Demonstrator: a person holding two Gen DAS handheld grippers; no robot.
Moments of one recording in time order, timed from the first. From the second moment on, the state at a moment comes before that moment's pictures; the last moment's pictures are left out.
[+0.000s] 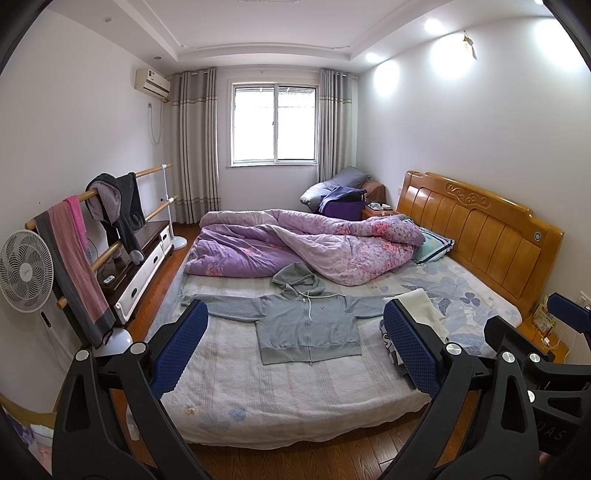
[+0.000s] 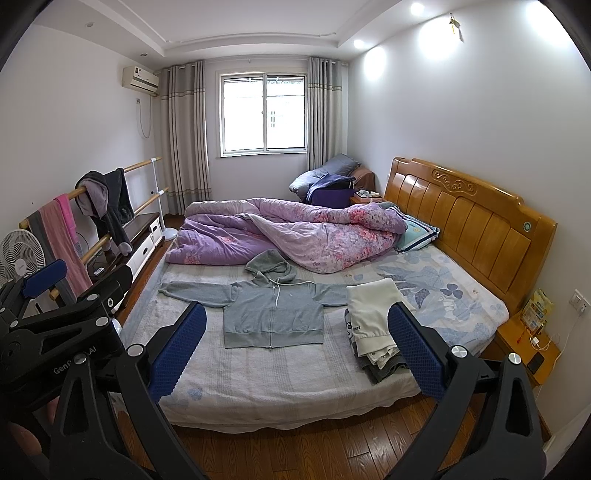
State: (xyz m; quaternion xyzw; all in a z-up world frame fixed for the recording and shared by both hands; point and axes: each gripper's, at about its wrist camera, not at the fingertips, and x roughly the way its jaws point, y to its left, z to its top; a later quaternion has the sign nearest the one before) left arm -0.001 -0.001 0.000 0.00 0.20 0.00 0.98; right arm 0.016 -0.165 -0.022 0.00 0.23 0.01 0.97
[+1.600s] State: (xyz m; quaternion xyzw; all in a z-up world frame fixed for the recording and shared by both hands) left arm 0.066 0.001 -0.048 0.00 0.22 0.00 0.97; right arm 0.071 -0.165 -0.055 0.00 0.25 0.01 0.97
